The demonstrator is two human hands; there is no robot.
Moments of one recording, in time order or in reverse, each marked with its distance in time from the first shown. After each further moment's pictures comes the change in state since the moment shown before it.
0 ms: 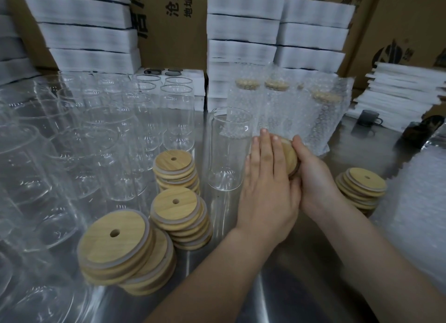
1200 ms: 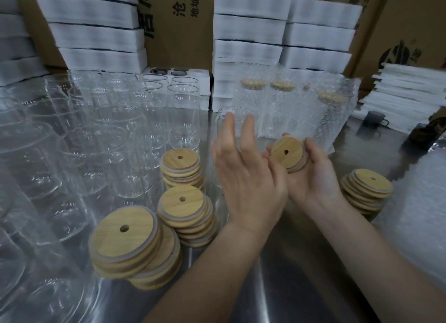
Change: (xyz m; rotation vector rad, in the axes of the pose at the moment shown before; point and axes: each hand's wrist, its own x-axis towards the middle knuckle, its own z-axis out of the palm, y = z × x) left_hand 0.004 -0.003 -0.026 -0.053 0.603 -0.087; right_hand 0.004 0.004 0.007 0.439 0.041 0.007
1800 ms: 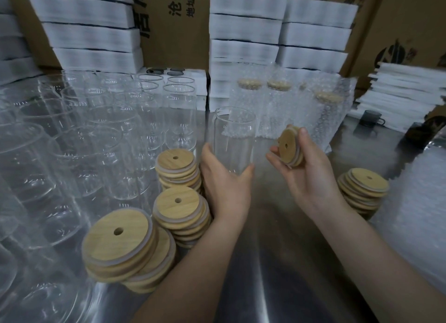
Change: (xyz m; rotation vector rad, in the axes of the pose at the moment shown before) left_hand 0.000 -0.046 0.022 -0.208 -0.174 -0.670; right_hand -0.002 -0.001 -0.002 -0.313 -0.009 -0.285
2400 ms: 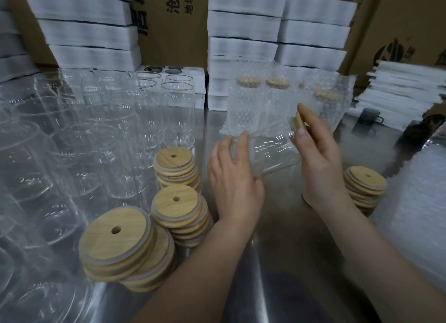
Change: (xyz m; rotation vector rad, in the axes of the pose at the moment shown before) left_hand -0.017 0.010 -0.003 0.440 -0.056 0.443; right_hand 0.002 -0.009 -0.010 -0.547 -0.124 -0.507
